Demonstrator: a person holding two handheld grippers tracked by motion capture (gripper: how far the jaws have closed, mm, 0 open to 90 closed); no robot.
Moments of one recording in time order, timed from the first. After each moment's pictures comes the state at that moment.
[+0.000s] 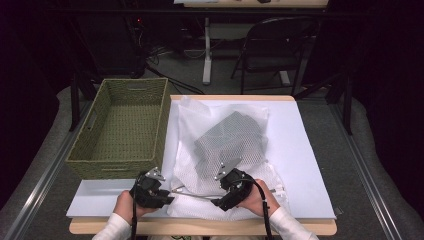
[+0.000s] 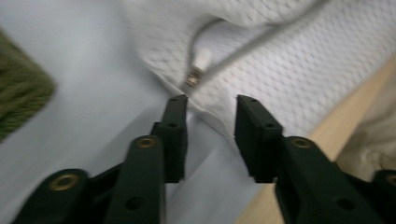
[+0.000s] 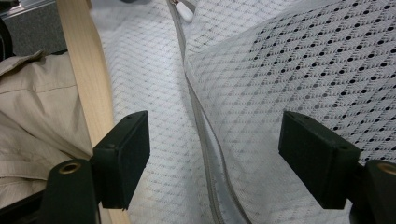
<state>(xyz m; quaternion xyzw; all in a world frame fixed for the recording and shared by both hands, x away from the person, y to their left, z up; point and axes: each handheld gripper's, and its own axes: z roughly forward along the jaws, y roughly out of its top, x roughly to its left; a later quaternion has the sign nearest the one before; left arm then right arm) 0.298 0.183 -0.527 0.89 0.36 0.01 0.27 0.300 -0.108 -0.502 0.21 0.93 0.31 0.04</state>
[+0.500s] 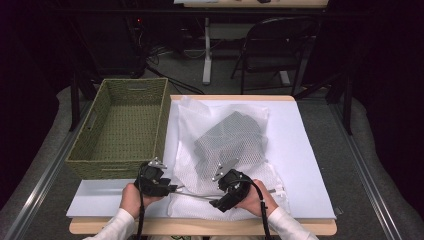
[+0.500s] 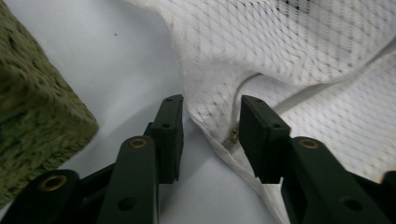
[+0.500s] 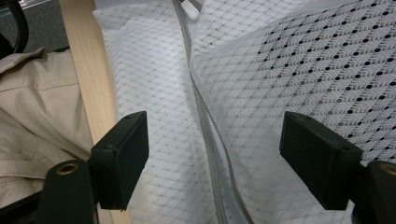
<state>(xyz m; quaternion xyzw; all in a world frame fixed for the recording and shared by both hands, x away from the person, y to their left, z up) 0.322 0.173 -0.532 0.87 0.41 0.04 0.28 0.300 -0.103 -0.505 0.21 0.93 0.30 0.04</state>
